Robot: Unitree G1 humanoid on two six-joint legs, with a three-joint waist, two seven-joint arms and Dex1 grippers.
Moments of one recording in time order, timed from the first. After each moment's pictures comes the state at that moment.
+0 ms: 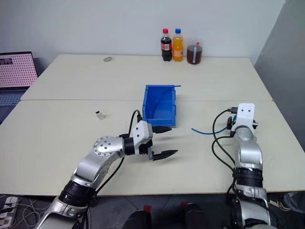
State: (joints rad) left arm -0.41 0.43 -0.27 -0.09 -0.25 0.22 -0.93; right arm -0.58 -0.24 -0.26 0.19 -0.05 0.69 -0.11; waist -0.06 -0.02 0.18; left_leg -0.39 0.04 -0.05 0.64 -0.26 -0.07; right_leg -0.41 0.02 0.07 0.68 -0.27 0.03
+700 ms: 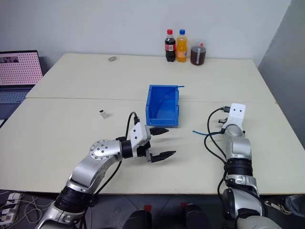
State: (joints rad) left arm -0.35 0.46 -0.25 -0.19 -0.25 0.30 -0.88; right arm -0.66 -0.18 -0.29 0.37 0.03 0.63 -0.20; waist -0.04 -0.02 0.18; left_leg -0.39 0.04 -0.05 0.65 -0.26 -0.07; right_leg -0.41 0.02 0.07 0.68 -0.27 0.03
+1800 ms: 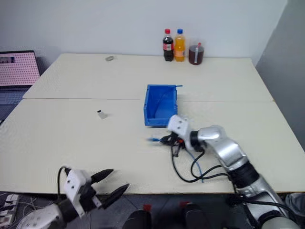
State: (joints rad) left arm 0.62 0.46 0.25 -0.63 -0.38 0.29 -0.71; right arm -0.65 -0.39 0.46 -0.02 0.16 0.52 0.93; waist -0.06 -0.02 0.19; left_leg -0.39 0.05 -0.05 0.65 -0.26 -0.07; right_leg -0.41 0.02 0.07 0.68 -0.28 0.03
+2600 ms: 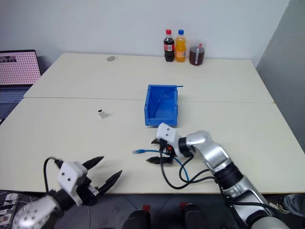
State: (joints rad) left arm 0.36 0.63 0.22 -0.46 -0.30 0.18 -0.74; right arm -0.58 -0.35 0.36 -0.08 0.23 0.65 1.00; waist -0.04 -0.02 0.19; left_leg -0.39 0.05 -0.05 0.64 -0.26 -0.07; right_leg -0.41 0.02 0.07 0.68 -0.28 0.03
